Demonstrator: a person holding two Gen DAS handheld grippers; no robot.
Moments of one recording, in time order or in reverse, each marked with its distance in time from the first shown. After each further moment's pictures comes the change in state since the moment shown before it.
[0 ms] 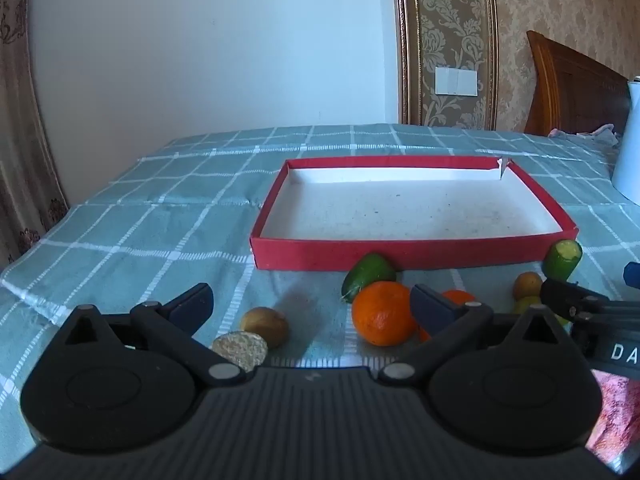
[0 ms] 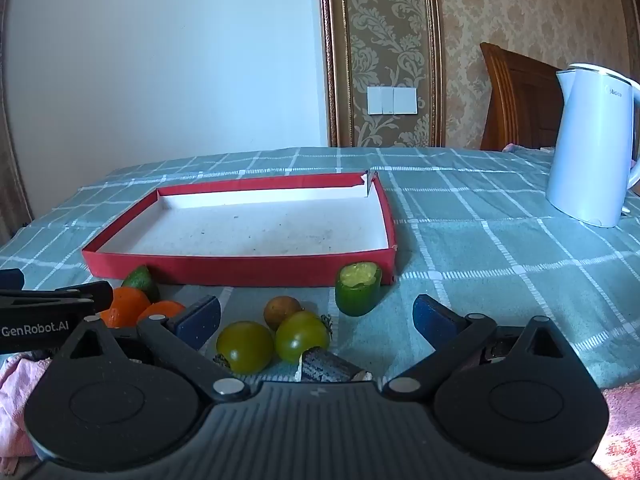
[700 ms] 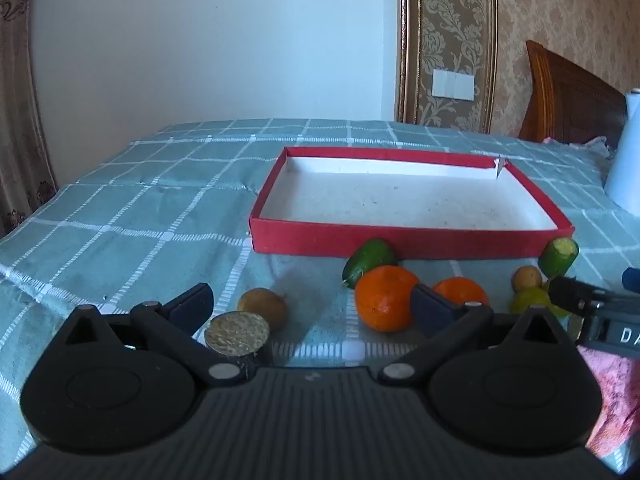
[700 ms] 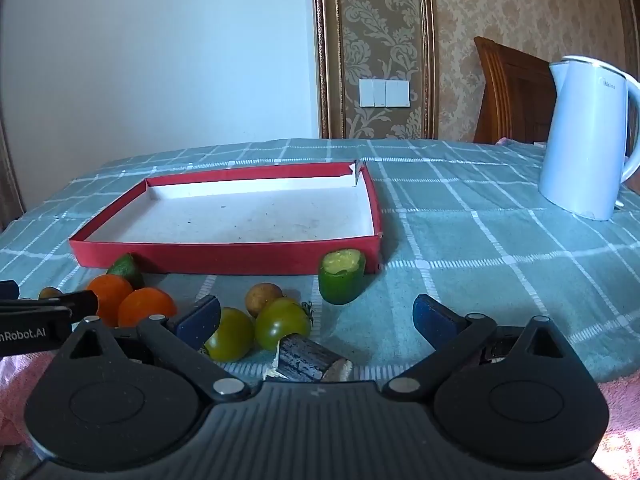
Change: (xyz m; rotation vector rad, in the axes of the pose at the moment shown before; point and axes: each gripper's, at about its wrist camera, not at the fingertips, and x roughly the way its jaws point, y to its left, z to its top) left arm 0.005 0.013 -0.014 -0.065 0.025 -0.049; right arm 0.001 -0.007 -0.005 -0.001 0.025 -0.022
